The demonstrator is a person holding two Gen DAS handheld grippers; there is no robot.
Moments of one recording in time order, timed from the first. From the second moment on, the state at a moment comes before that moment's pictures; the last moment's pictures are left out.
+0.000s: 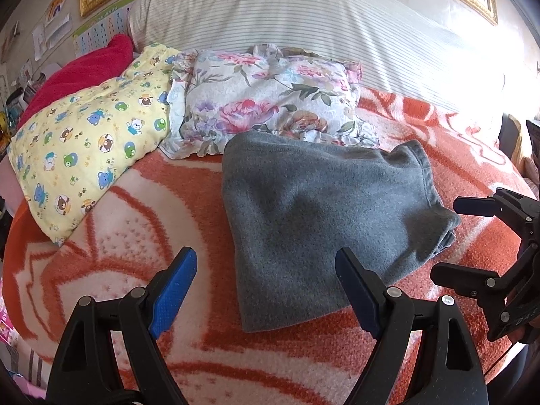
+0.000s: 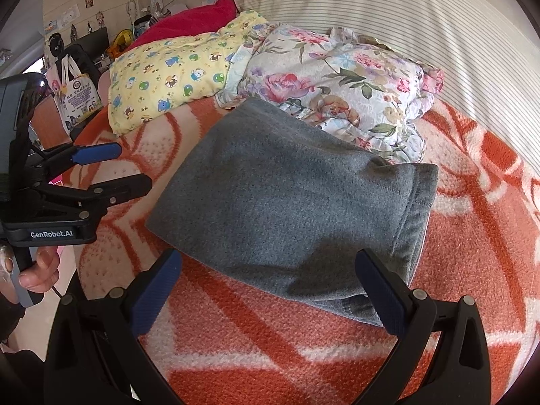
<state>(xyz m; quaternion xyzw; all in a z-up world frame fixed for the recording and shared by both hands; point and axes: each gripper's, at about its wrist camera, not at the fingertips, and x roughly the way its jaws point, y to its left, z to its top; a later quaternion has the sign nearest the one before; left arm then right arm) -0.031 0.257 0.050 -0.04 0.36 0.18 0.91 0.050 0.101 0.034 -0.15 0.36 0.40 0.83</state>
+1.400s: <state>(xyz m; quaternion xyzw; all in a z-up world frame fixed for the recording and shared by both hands) -0.017 0.249 0.047 -0.03 0.37 0.17 0.91 0.062 0.097 0.027 -0.14 0.37 0.39 0.83</state>
